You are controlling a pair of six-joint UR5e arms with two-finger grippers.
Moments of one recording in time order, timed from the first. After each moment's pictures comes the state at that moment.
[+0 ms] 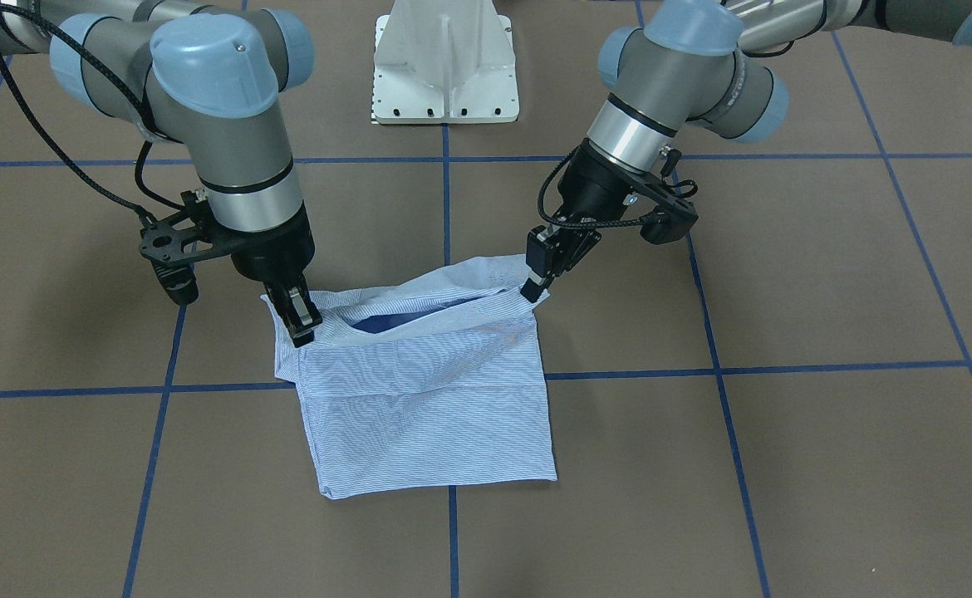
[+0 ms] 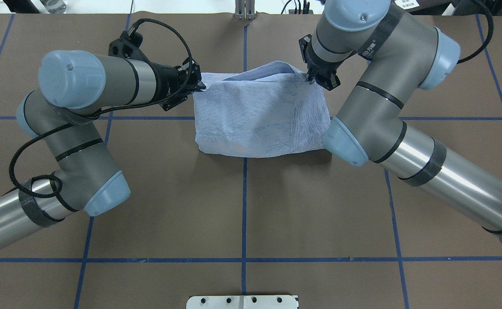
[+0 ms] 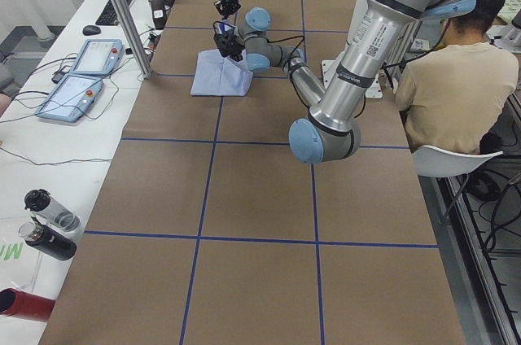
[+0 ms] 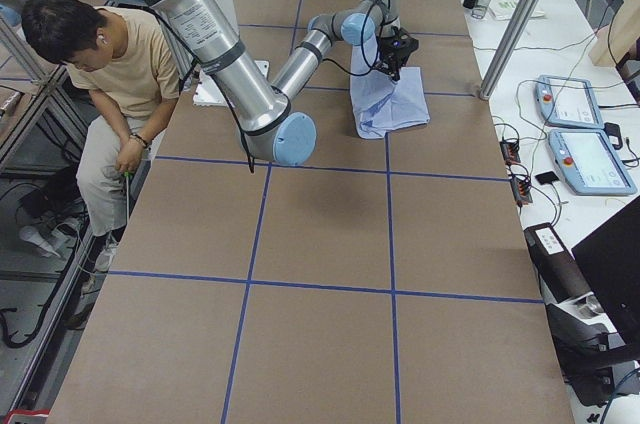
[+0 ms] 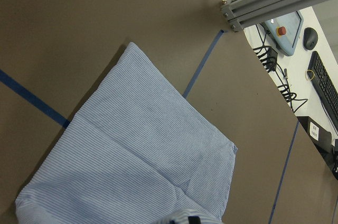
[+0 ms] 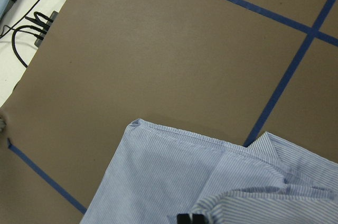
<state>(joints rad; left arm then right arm) -0.70 -2.15 -1.70 -2.20 -1.73 -1.93 0.80 -0.82 1.65 -1.62 1.82 2.05</state>
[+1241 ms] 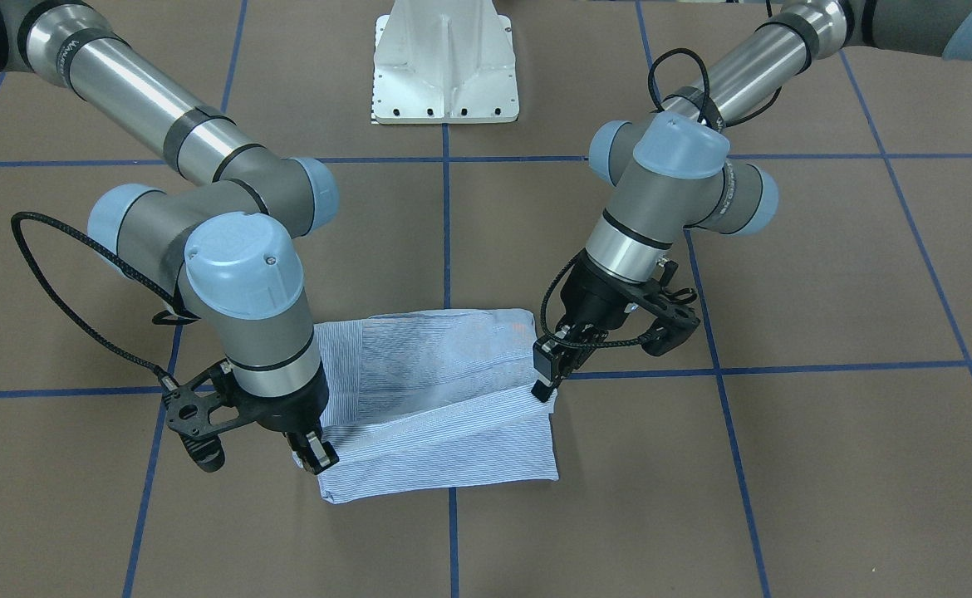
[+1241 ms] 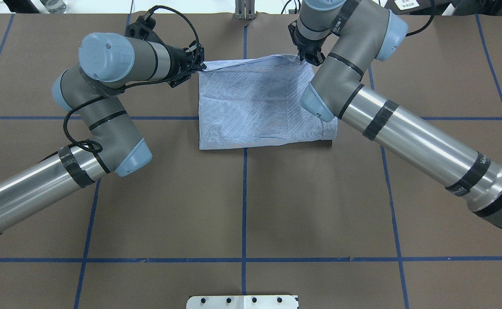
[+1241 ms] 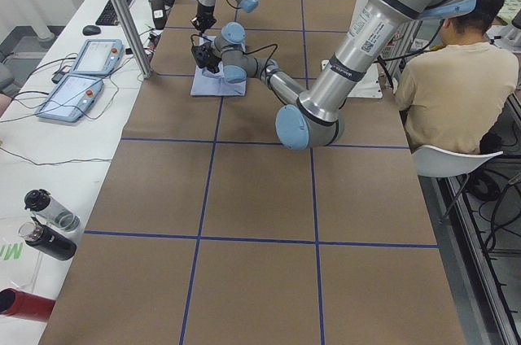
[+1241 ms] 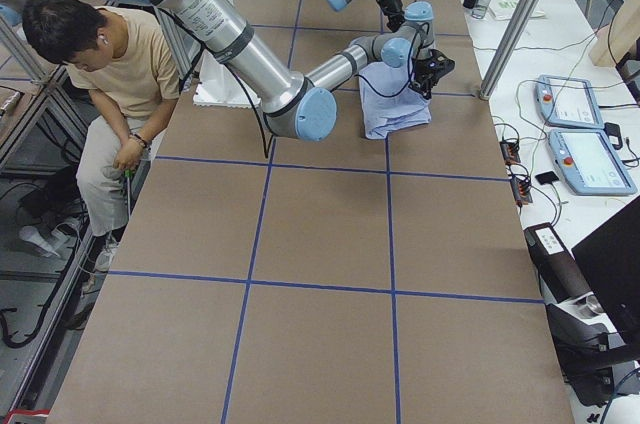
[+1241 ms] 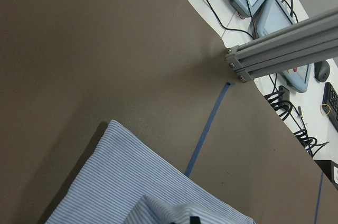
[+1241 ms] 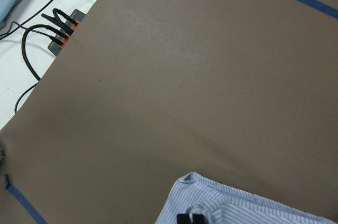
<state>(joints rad) -0.75 -2.27 -1.35 -2.39 -1.72 -1.86 0.84 -0.66 1.15 -1.29 1.84 1.93</state>
